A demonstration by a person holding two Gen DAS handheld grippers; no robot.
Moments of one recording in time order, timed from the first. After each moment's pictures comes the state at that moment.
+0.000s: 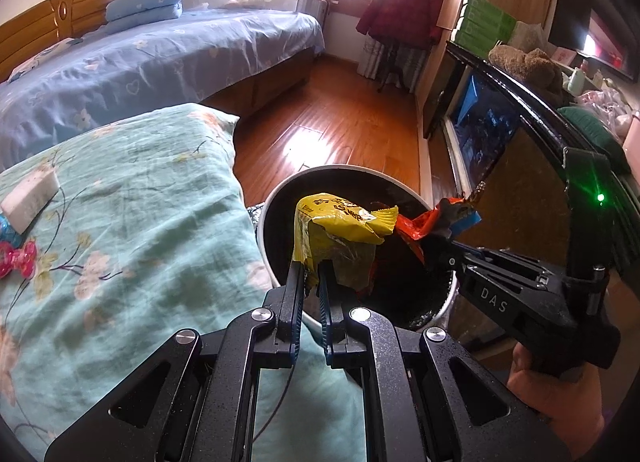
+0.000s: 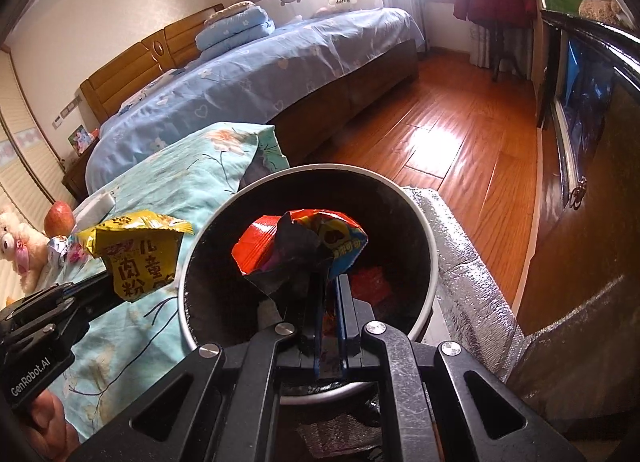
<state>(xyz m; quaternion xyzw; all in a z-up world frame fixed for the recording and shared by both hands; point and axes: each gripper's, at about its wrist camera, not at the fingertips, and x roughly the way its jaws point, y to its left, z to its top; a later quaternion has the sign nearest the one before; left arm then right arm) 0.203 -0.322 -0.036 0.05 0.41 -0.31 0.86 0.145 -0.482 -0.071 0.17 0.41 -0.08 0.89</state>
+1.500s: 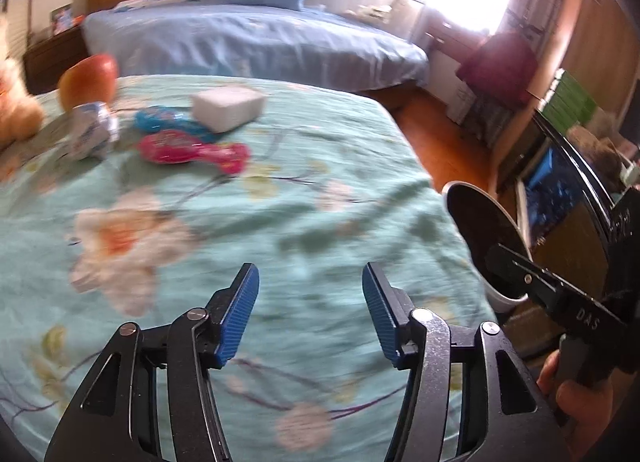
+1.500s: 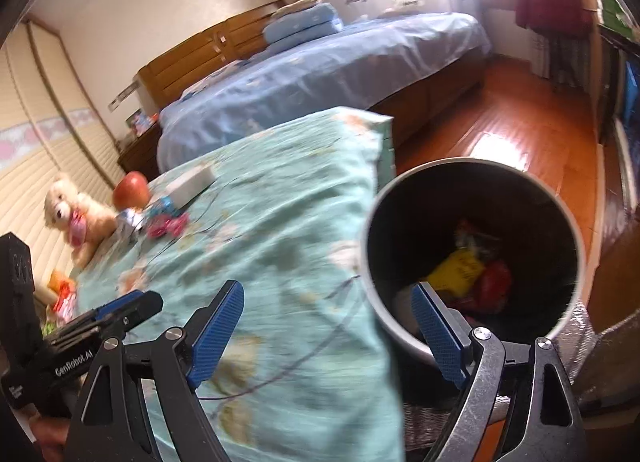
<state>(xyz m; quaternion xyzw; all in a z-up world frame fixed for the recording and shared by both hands) 0.194 -0.131 -0.049 -0.06 0.42 -0.16 0.89 0.154 -0.365 -0.052 0.17 0.39 0.04 0.90</state>
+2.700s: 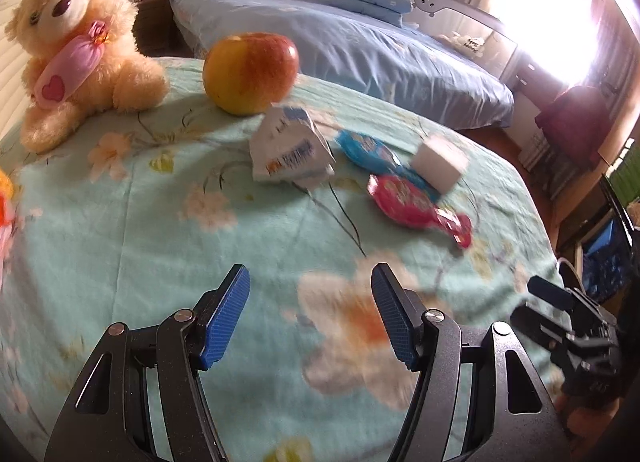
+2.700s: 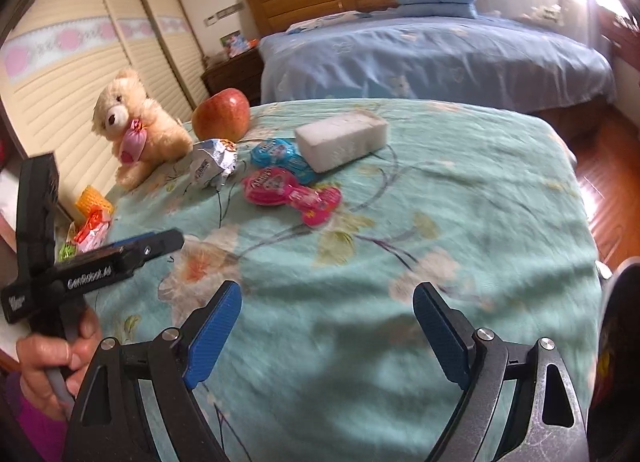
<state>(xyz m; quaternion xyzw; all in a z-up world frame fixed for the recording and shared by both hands) 0.270 0.017 -0.066 -0.11 0.43 -0.03 0.90 0.244 -0.222 -0.062 0.05 0.42 0.21 0.88</state>
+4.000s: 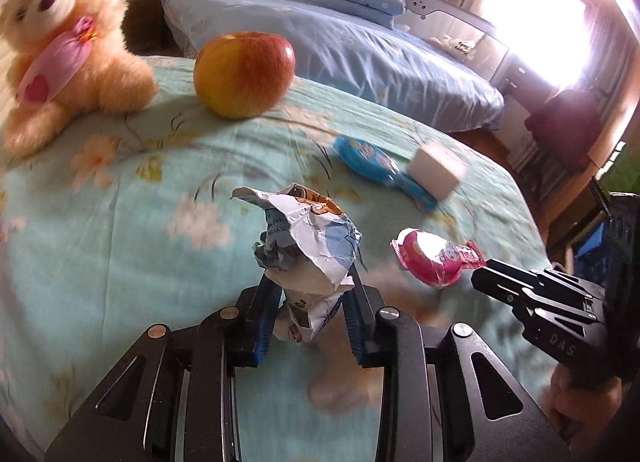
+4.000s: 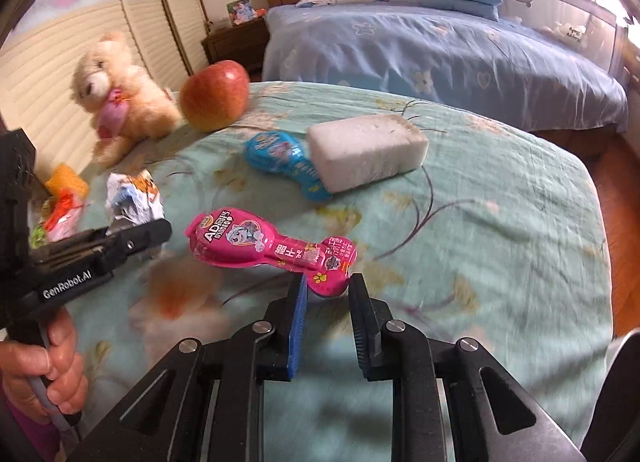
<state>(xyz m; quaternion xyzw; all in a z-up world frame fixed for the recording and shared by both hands) 0.264 0.024 -0.069 -0.12 0.42 -0.06 0.90 0.279 -0.186 -0.065 -0.01 0.45 0.21 0.87</state>
